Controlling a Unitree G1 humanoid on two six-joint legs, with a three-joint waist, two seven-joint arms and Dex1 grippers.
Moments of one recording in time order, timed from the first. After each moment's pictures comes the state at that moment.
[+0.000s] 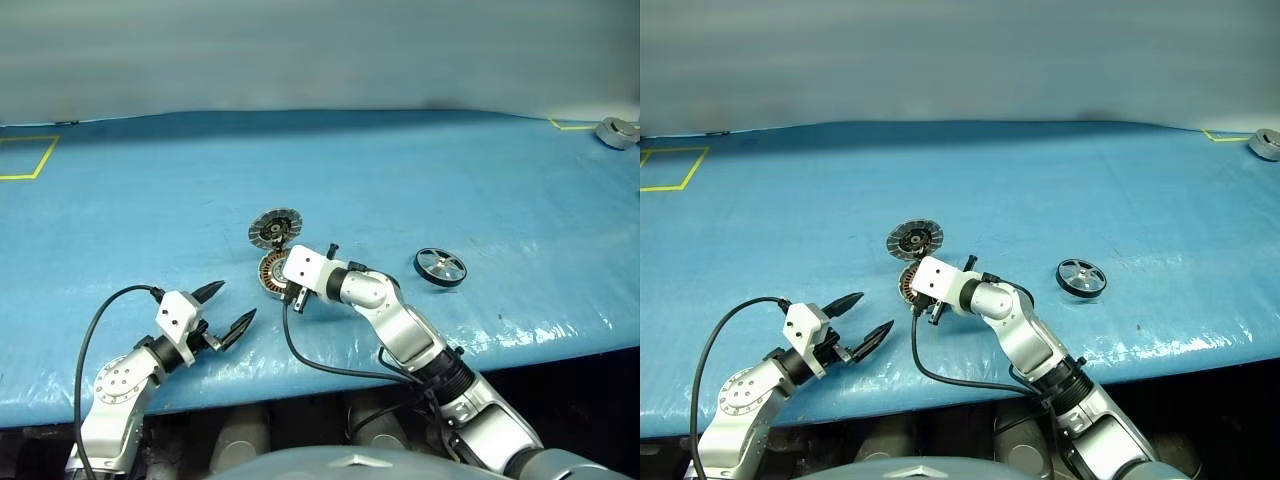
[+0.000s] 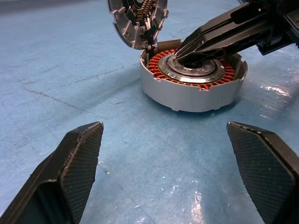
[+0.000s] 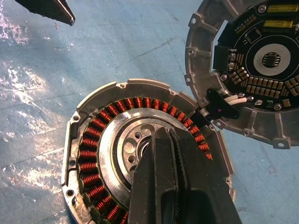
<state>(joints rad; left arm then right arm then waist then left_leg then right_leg) 0.27 0.43 0.05 -0.12 -0.28 -0.08 -0.72 -0.38 -0.20 0.53 -0.04 -0.27 0.38 0.56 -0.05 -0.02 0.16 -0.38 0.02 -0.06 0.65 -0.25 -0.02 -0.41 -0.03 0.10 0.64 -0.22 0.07</state>
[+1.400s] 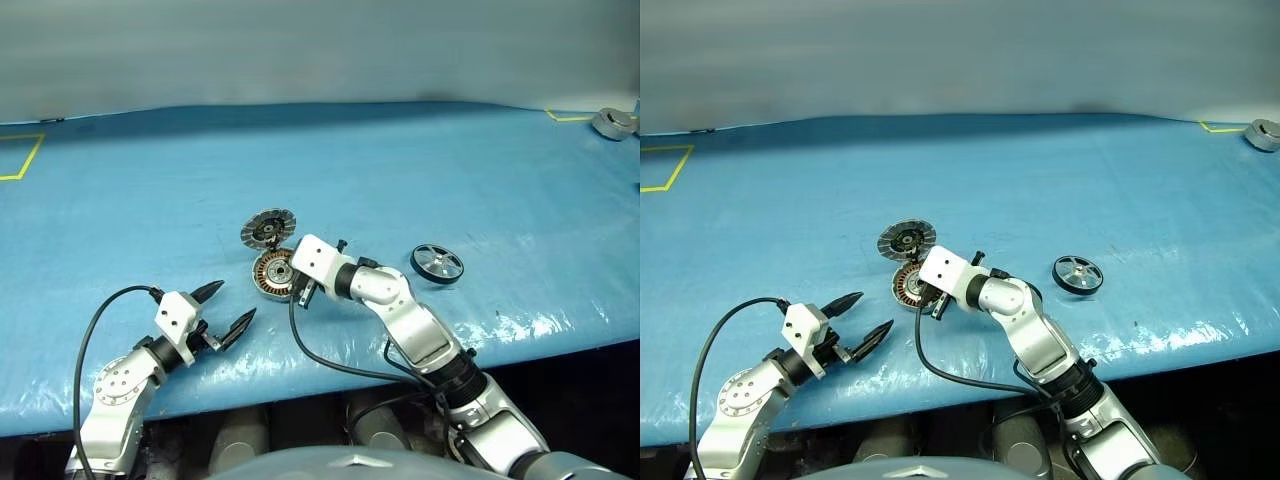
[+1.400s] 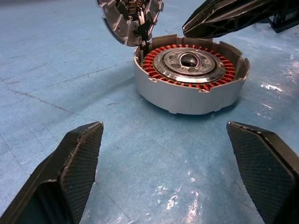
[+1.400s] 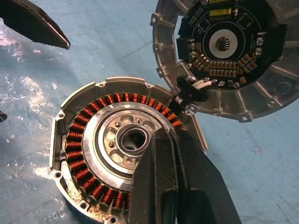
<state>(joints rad) 0.27 0.43 0.05 -0.12 -0.28 -0.10 -0.72 -0.37 -0.21 0.49 -0.17 -0.19 0.49 0.59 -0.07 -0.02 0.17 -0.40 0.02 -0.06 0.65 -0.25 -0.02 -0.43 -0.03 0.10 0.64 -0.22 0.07</state>
